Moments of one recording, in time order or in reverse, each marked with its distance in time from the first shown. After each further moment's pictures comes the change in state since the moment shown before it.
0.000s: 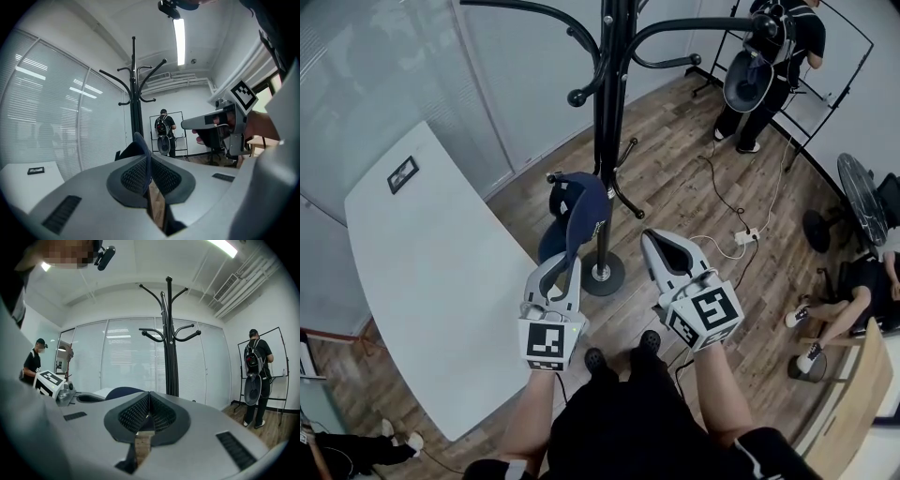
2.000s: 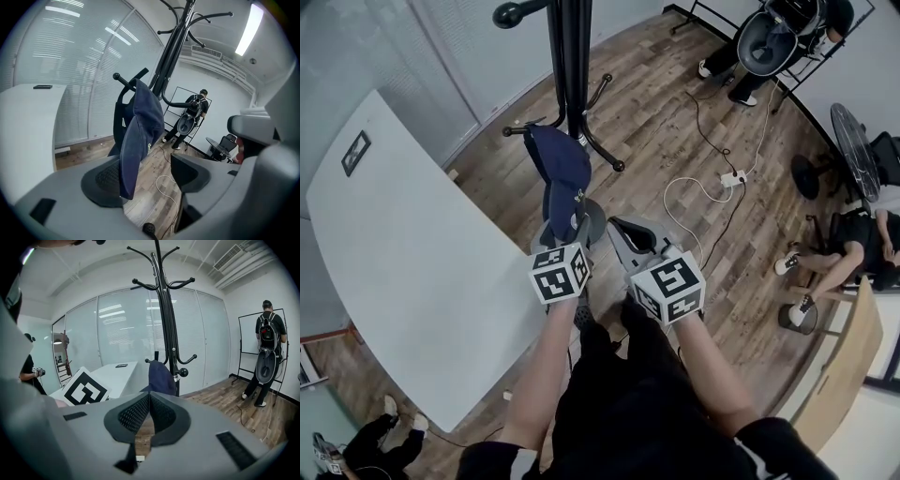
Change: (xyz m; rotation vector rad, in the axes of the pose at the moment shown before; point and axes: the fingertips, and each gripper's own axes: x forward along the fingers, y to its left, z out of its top) left arm 0.078 -0.038 -0.186 -0.543 0.456 0.089; right arm 0.006 0.006 -0.138 0.083 0.328 0.001
